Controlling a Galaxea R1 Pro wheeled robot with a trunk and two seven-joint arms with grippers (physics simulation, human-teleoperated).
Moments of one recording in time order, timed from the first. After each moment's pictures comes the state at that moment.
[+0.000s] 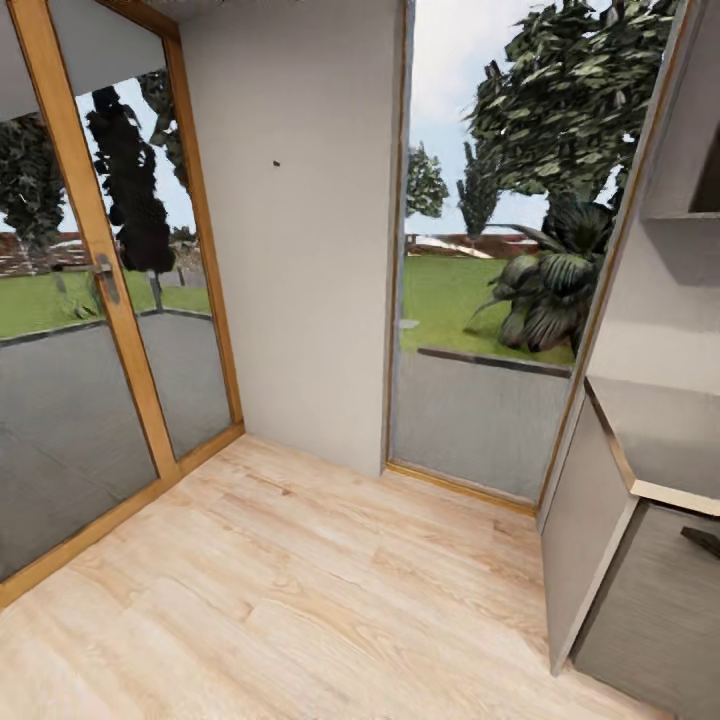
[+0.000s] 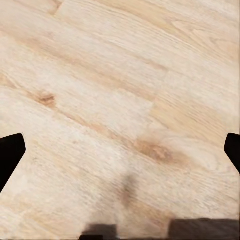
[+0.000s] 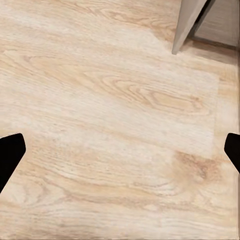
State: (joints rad) left arm 0.05 -0.04 0.01 -0.66 -0.01 -0.11 0.00; right arm -0.08 -0.07 -0.20 -0.42 0.00 -0.26 0.00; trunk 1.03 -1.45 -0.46
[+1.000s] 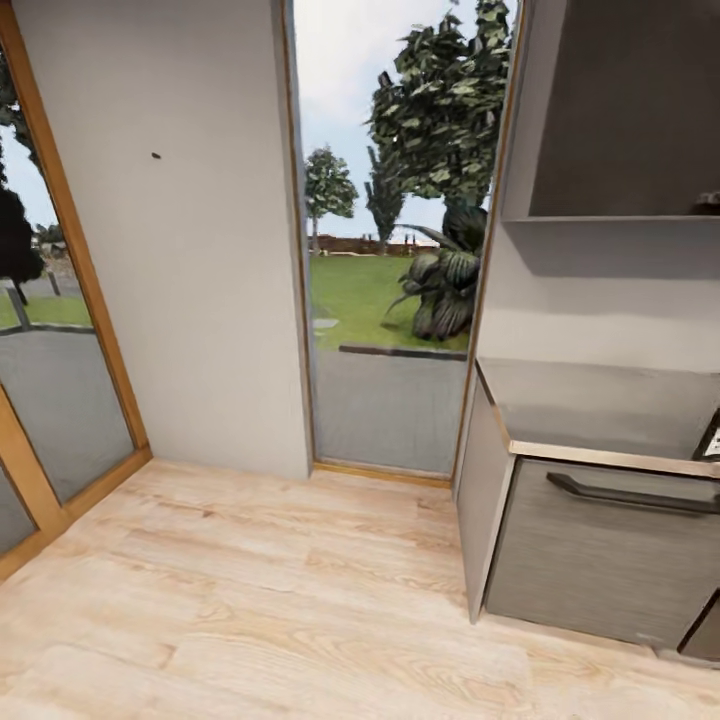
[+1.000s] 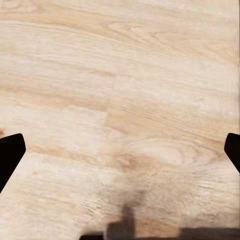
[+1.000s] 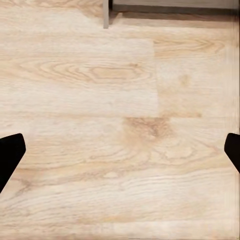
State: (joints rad) left arm 0.05 -0.04 0.01 -0.66 -0.01 -0.11 0.00; right arm -0.08 -0.07 -0.20 -0.42 -0.01 -0.26 0.00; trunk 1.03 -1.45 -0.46
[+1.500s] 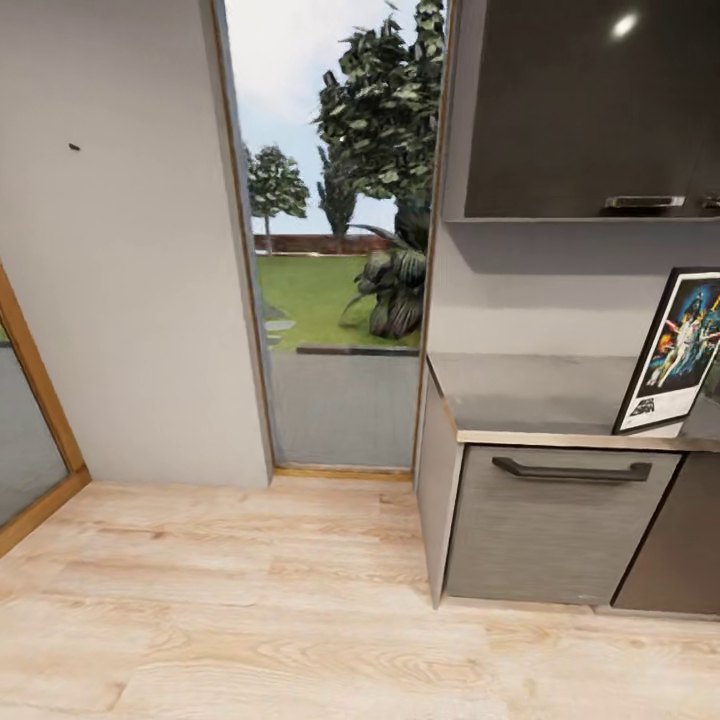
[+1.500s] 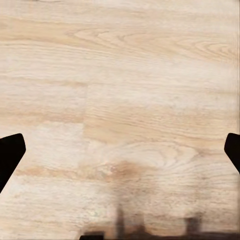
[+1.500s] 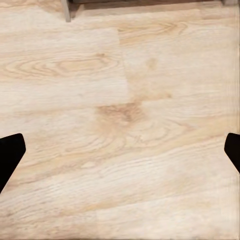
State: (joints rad) left arm 0.05 -0.04 0.01 -0.66 -0.01 -0.11 0.00; right arm -0.08 -0.07 -0.20 -0.42 -0.01 -0.26 0.00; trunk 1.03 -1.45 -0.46
